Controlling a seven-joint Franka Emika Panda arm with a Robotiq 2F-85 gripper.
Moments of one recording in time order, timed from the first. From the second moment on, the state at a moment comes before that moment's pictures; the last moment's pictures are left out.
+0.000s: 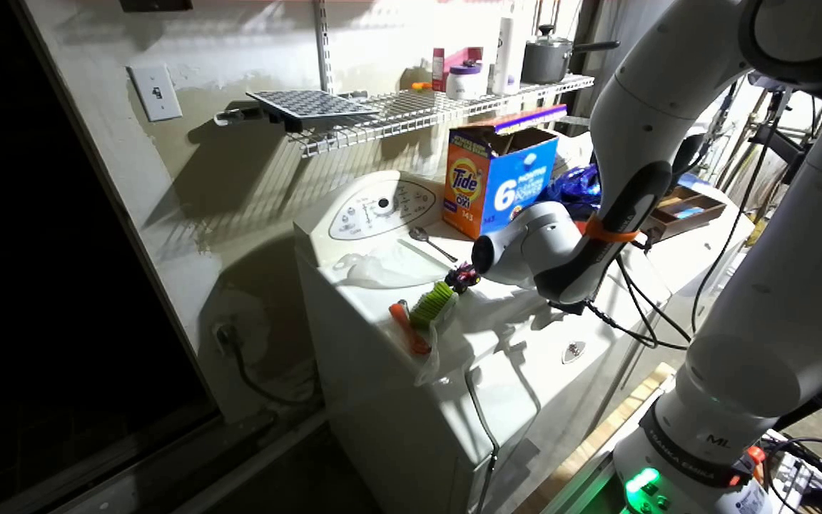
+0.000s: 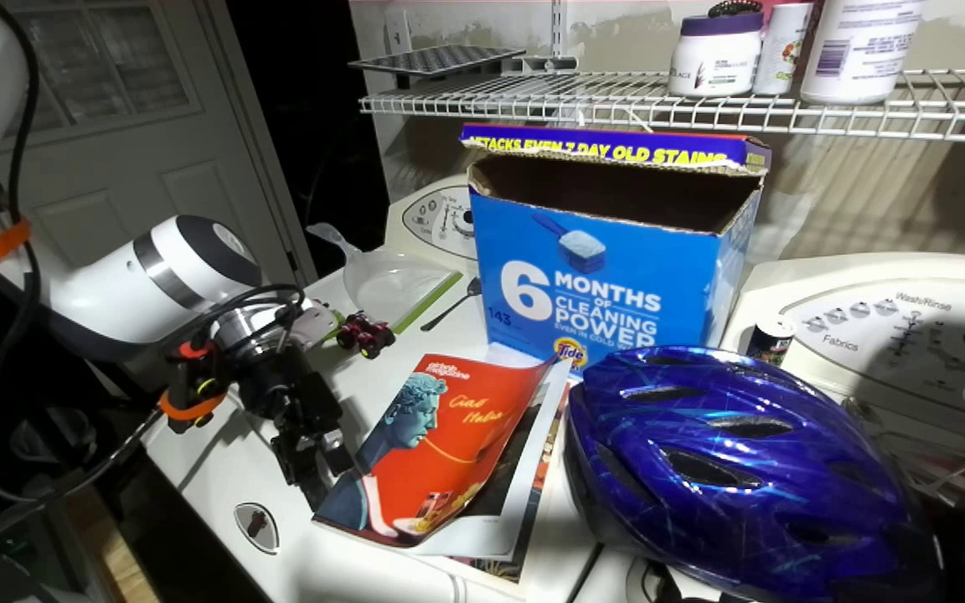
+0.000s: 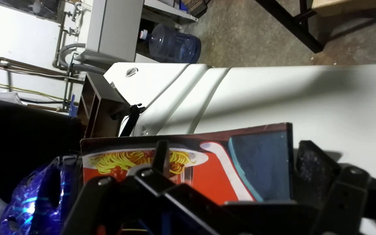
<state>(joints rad) -0.02 0.04 0.03 -2.72 -1.17 1.90 0.87</state>
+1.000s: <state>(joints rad) -0.02 0.13 0.02 -2.67 -1.18 1.89 0.87</state>
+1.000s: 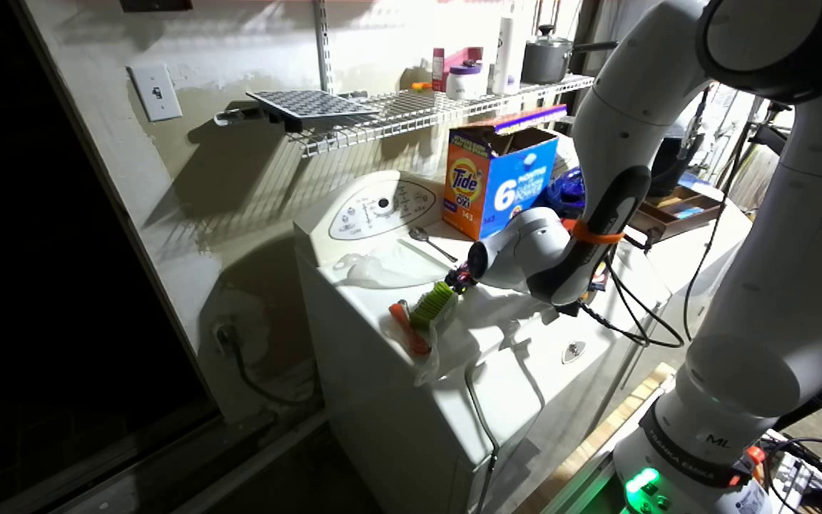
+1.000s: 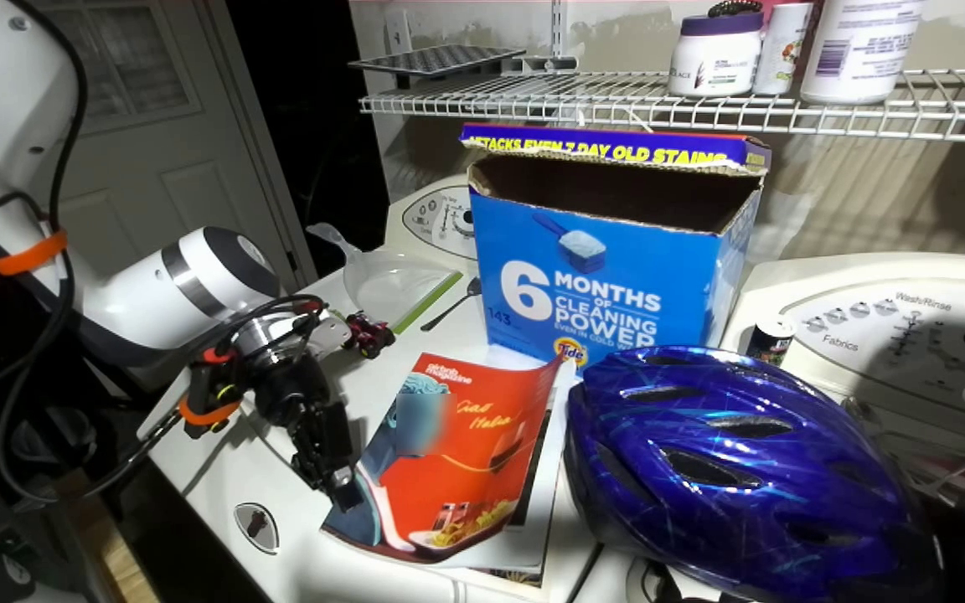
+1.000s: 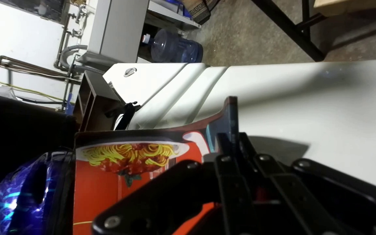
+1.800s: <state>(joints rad) -0.03 0.00 -0.02 -2.66 -0.97 2.03 0.73</state>
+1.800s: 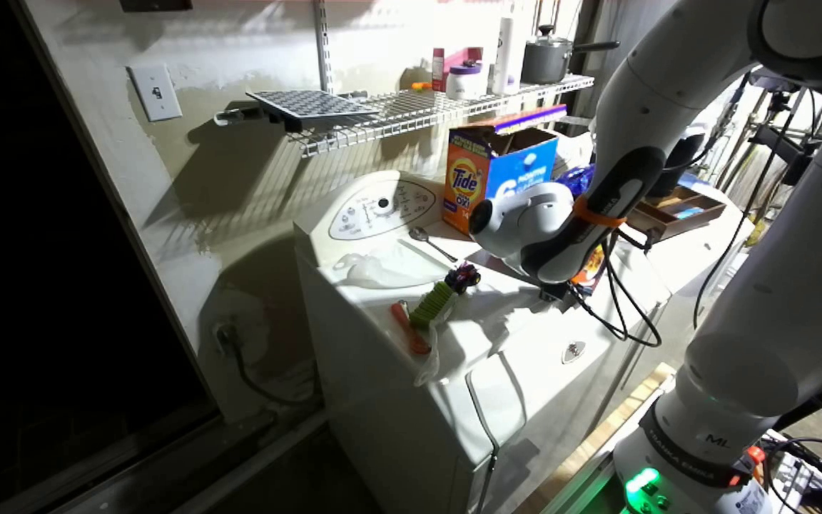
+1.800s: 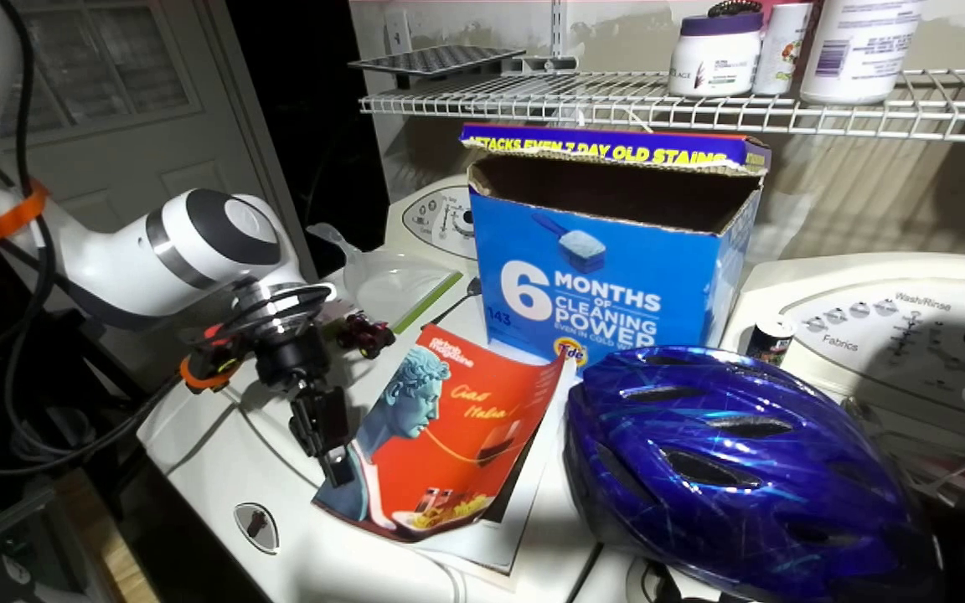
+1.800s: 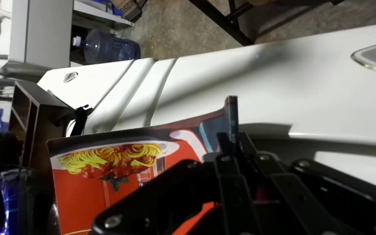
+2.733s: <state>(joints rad) 0.02 -0.13 0.08 -2.64 -0.98 1.75 0.92</state>
